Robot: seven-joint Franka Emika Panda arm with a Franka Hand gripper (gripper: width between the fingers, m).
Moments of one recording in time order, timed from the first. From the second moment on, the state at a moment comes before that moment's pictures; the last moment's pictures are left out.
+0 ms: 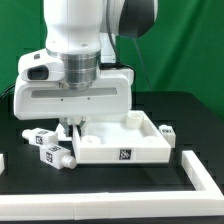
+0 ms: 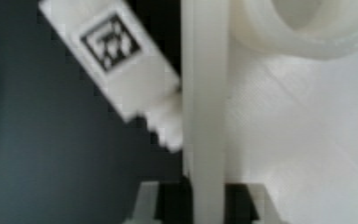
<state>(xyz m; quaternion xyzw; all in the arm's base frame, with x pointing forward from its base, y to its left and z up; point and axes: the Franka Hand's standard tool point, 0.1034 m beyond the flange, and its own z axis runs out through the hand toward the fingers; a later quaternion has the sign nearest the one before) 0.541 -0.065 0.072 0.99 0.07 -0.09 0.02</state>
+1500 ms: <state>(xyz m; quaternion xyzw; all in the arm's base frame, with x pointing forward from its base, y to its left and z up) 0.584 -0.023 0.036 0.99 0.00 -0.10 0.04</state>
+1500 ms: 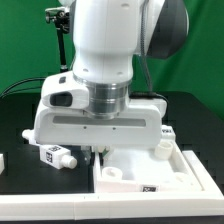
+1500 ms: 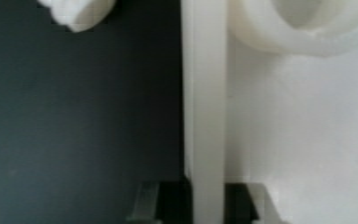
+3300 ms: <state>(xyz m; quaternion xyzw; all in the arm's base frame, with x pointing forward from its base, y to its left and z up) 0.545 0.025 0.070 0.99 0.04 -0.09 0.04</state>
